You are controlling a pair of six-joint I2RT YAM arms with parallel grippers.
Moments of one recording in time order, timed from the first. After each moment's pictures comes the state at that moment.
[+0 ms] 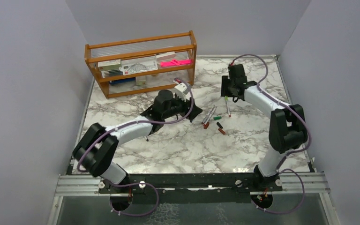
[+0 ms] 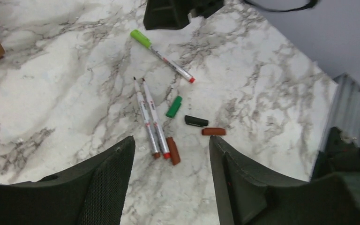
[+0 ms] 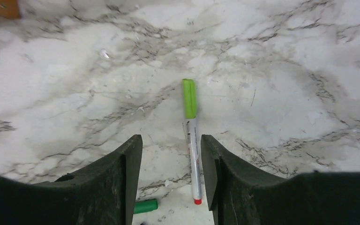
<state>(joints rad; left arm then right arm) -0.67 1.45 0.78 0.46 0.36 -0.32 0.28 1.80 1.27 -0.34 0.18 0.22</state>
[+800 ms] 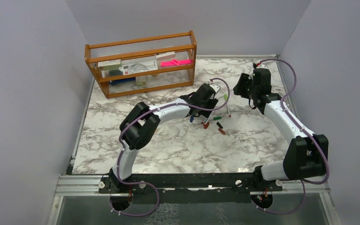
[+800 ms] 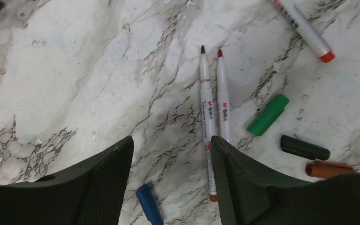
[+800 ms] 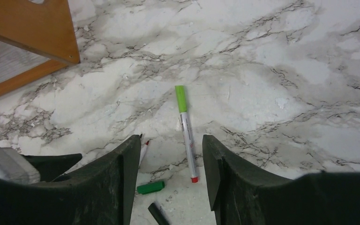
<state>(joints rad) -0.85 2.07 1.51 -0.22 -0.12 -0.14 0.13 1.40 1.01 -0.20 0.04 0.33</state>
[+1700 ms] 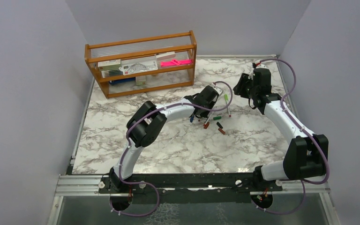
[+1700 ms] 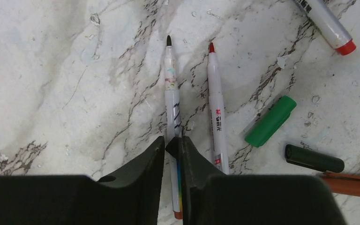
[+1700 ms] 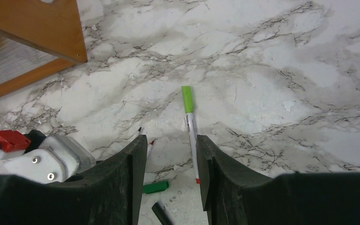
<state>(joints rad) -0.85 2.18 1.60 -0.30 -0.12 -0.13 0.13 1.40 1.01 -0.18 0.01 0.33</state>
